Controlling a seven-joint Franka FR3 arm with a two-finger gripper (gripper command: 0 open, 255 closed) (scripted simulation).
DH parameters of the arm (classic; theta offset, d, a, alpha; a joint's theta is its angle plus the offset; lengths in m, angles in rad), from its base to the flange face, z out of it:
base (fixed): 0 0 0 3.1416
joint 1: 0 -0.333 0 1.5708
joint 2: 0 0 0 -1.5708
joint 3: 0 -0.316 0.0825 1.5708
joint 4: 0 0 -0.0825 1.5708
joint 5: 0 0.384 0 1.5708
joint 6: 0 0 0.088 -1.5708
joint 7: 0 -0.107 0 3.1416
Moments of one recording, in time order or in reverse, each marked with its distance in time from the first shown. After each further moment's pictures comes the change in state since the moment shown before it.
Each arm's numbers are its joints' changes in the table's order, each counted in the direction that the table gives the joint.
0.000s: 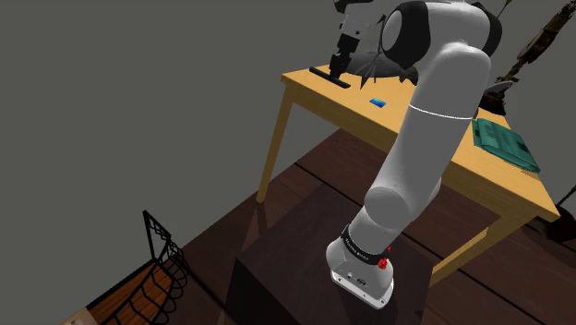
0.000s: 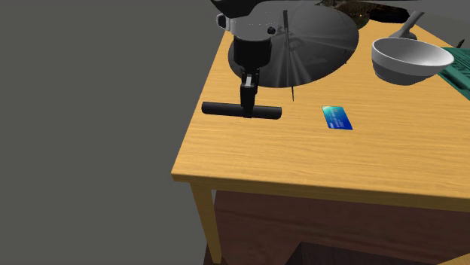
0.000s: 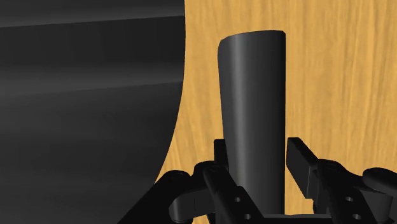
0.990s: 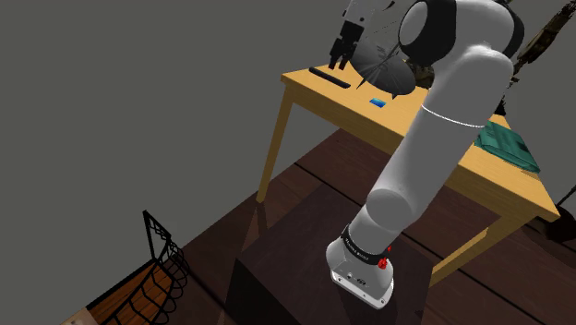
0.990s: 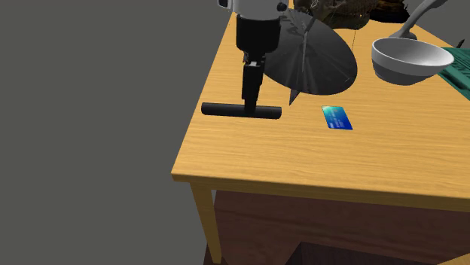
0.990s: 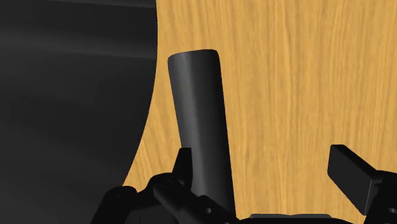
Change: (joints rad) arm -0.051 -0.116 -0.012 0.017 -0.058 -0.065 -0.083
